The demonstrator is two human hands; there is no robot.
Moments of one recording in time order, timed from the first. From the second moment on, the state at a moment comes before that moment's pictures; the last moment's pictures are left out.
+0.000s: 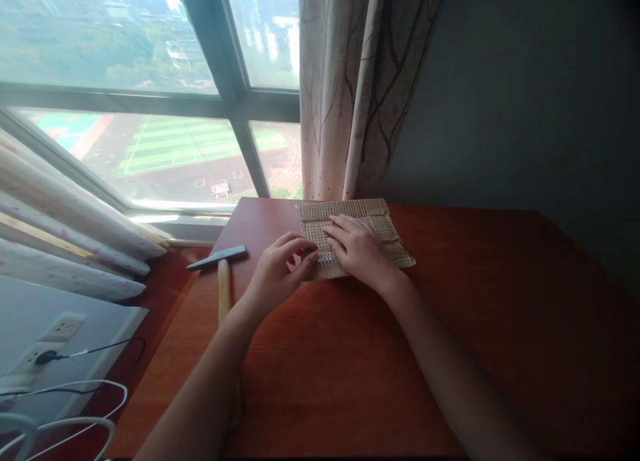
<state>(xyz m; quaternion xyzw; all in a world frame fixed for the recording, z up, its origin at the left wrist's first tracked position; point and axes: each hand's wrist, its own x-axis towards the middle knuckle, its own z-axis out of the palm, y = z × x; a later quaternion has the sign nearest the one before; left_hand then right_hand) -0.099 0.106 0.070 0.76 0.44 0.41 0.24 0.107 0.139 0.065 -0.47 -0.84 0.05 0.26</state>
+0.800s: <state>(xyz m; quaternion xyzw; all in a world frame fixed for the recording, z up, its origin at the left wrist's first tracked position) -0.109 0.105 0.073 0.80 0.42 0.41 0.15 0.109 0.142 0.066 -0.41 -0.86 0.10 0.29</state>
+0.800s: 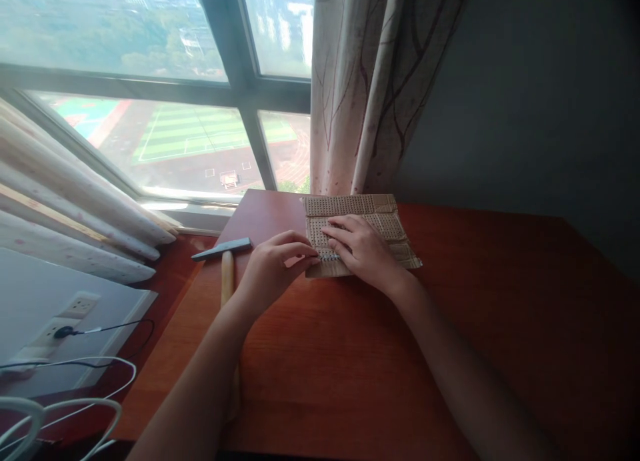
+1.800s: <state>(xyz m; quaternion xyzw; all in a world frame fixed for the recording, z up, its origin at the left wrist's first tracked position) -0.152 0.097 0.068 0.75 0.60 0.28 0.06 0.109 0.145 0.063 -0.42 -0.86 0.10 0.28</state>
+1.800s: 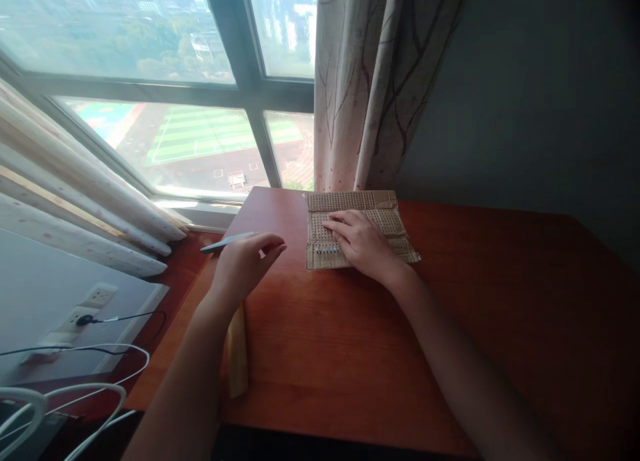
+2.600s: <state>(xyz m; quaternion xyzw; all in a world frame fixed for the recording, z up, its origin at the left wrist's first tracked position) -0.130 0.076 0.077 0.73 0.56 0.39 0.09 0.105 0.148 0.061 -0.42 -0.85 0.12 0.29</state>
